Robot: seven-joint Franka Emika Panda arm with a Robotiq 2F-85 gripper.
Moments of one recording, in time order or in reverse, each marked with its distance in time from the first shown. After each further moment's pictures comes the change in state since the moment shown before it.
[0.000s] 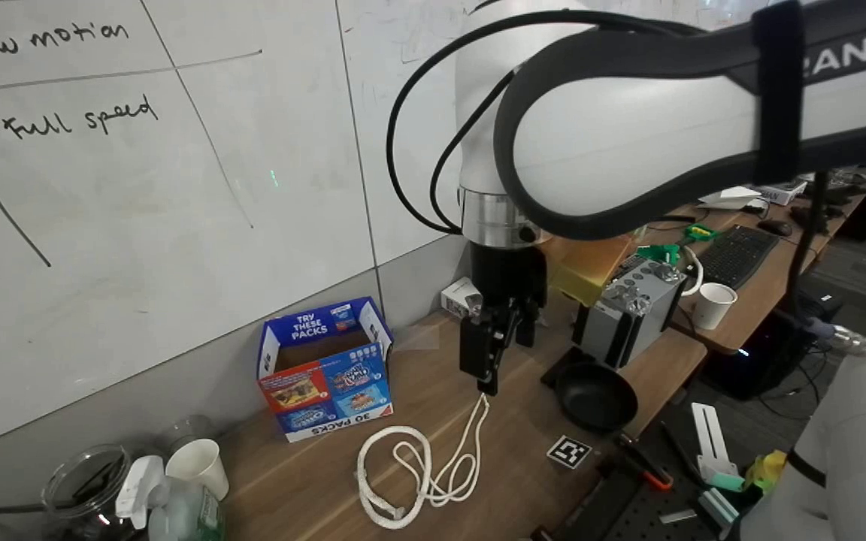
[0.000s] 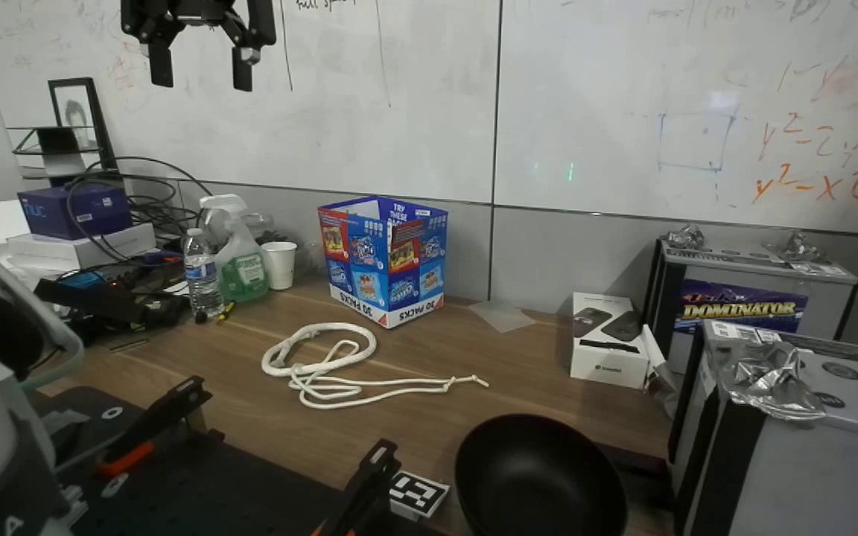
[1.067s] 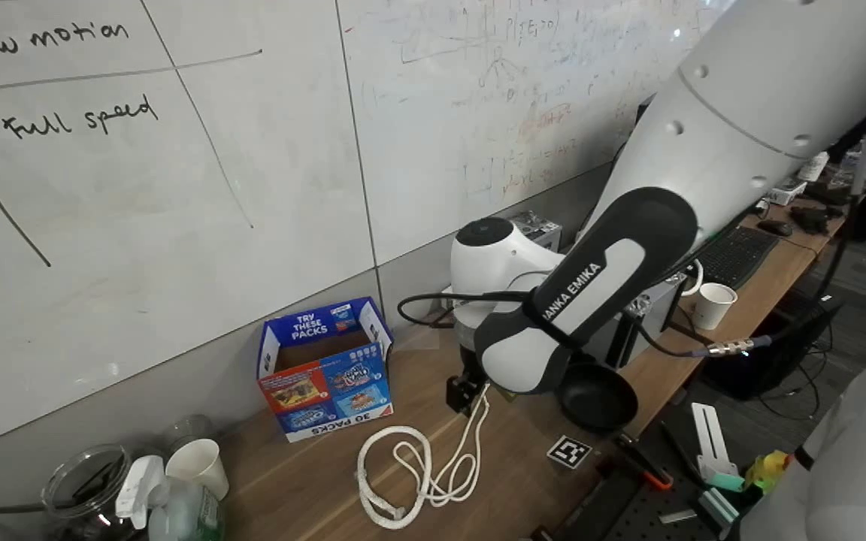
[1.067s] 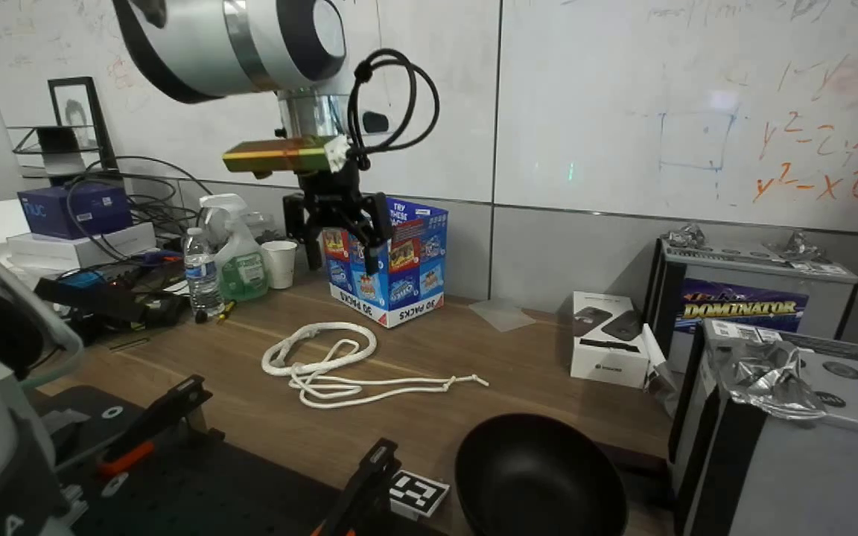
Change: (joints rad) arm -0.198 0.617 0.007 -0.135 -0.337 0.846 0.266
